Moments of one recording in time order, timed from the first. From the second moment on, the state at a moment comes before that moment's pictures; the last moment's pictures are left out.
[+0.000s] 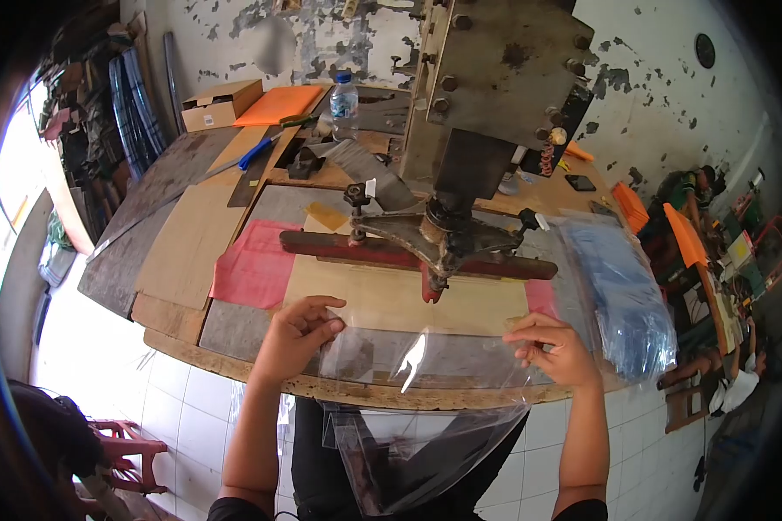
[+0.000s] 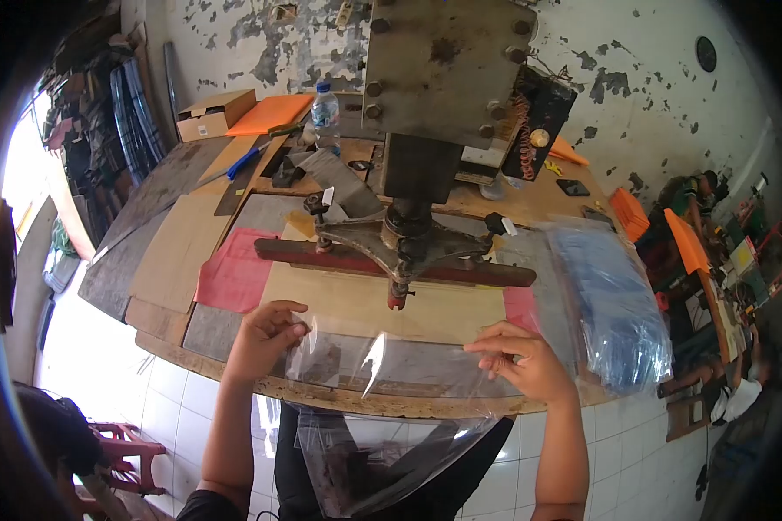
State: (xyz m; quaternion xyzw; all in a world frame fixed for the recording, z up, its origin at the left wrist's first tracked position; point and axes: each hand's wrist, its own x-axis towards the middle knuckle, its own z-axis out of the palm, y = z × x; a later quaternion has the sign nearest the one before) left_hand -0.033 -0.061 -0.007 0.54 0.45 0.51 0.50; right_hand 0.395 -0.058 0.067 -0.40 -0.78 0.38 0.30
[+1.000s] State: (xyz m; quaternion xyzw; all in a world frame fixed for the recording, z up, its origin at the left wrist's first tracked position) left_hand -0.041 -0.083 0.037 0.61 0.43 0.46 0.49; right_hand 0.390 -0.041 0.121 -0.45 -0.84 0.30 0.08
